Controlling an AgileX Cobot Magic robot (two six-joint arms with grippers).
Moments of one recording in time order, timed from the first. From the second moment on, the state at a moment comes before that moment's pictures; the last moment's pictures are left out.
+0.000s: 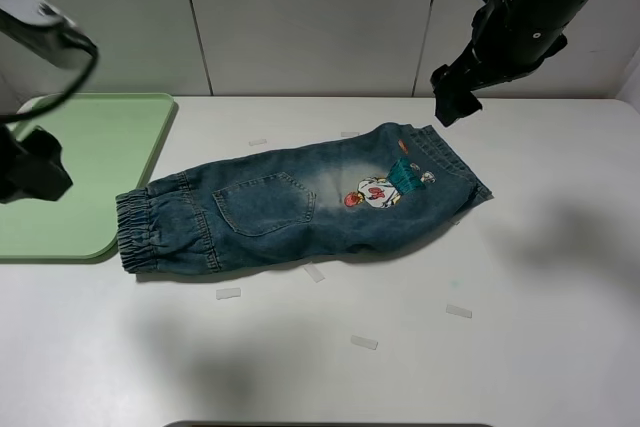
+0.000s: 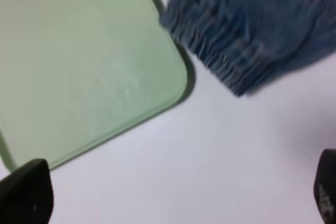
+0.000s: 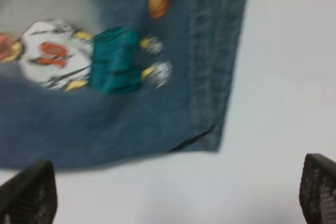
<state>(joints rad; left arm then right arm) -0.48 1.03 -0.89 0.35 0.98 -0.09 0.41 1.67 -1.28 -0.17 0.91 -0.08</state>
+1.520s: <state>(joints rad) -0.48 0.02 -0.49 0.13 1.07 -0.17 0.41 1.67 -1.29 -0.02 0.96 -0.04</state>
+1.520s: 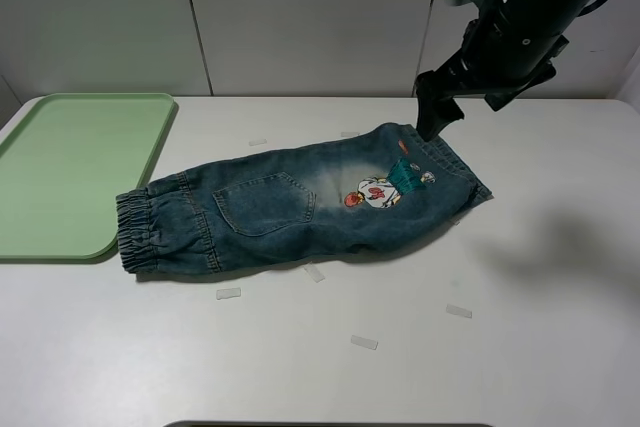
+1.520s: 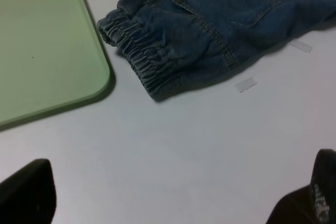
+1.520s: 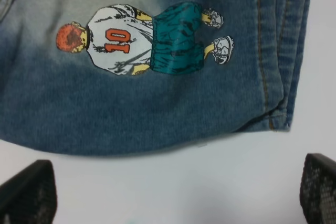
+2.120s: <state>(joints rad) -0.48 0.02 -0.49 0.06 1.07 -0.17 0.41 1.67 -1.29 -0.01 0.94 -0.03</state>
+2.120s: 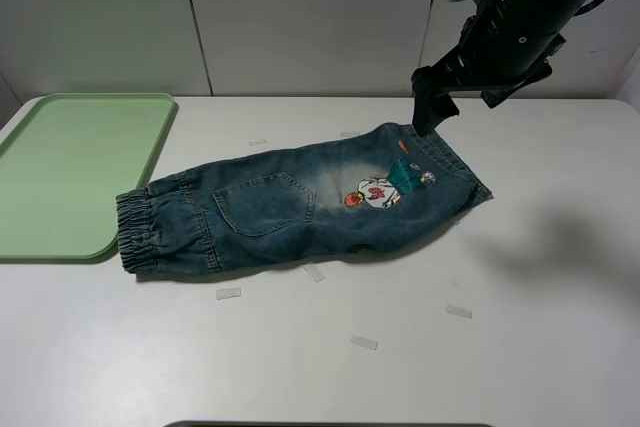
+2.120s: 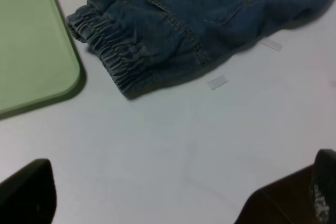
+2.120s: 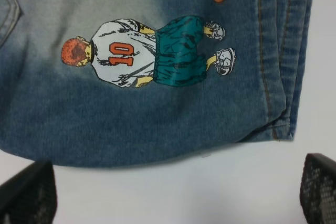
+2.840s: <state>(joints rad) -0.08 0.02 -0.49 0.06 1.07 -0.17 0.32 1.97 -1.40 -0.08 0.80 -0.06</state>
